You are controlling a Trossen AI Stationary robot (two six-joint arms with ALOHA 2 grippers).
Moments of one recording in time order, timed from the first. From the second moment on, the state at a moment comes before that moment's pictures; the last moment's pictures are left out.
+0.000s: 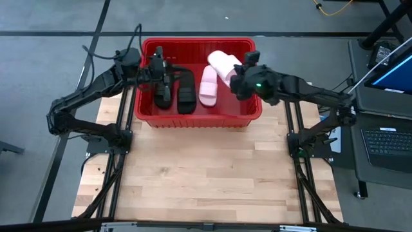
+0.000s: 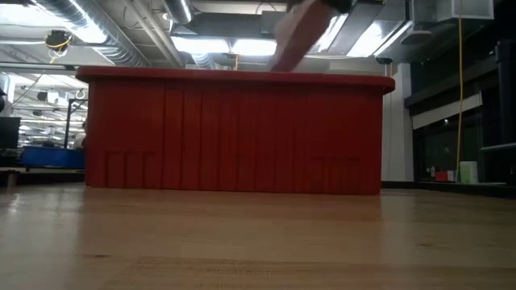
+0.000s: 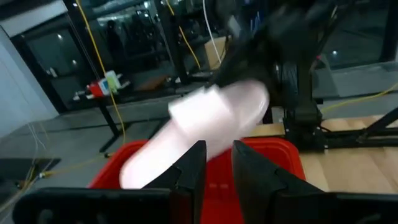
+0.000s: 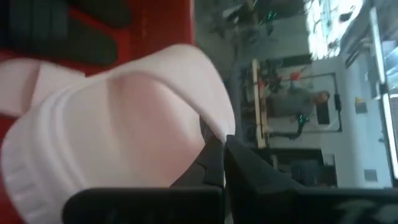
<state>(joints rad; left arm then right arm) 0.48 1.13 1.32 -0.28 0.17 0.27 -0.12 1.48 1.70 -0.70 0.82 -0.92</state>
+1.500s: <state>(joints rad) 0.48 1.11 1.32 -0.35 0.17 0.35 -0.46 1.86 1.99 -1.11 0.68 -0.45</state>
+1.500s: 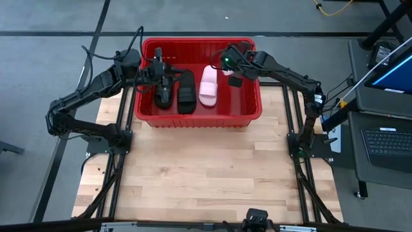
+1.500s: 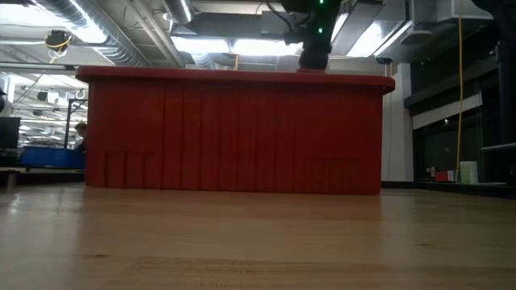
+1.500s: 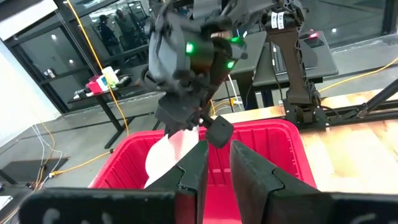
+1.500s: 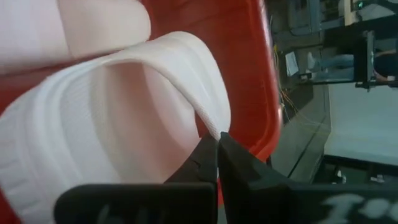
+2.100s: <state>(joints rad) 0.48 1.11 1.32 -0.35 0.17 0.35 -0.52 1.86 1.75 -0.91 0.68 -0.45</state>
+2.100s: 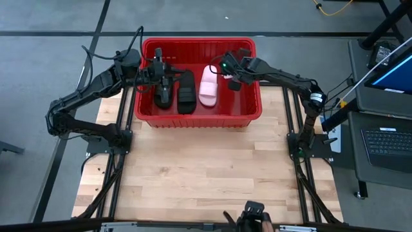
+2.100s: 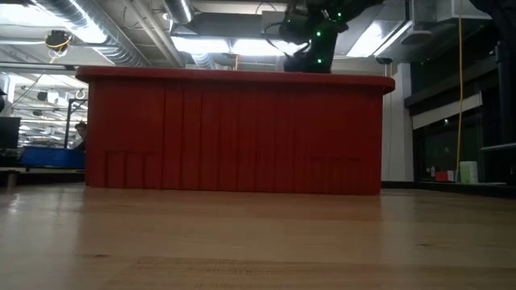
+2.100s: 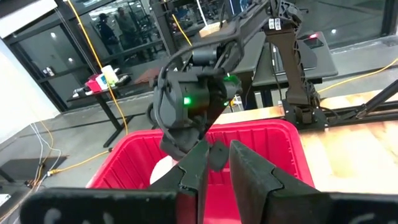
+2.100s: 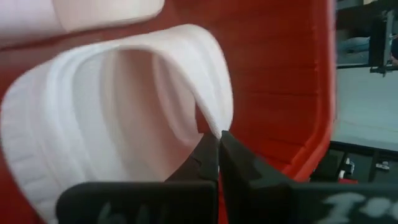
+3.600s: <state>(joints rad) 0.47 1.11 1.32 -0.37 0.17 0.25 -0.59 1.86 1.64 -0.80 0.52 -0.45</state>
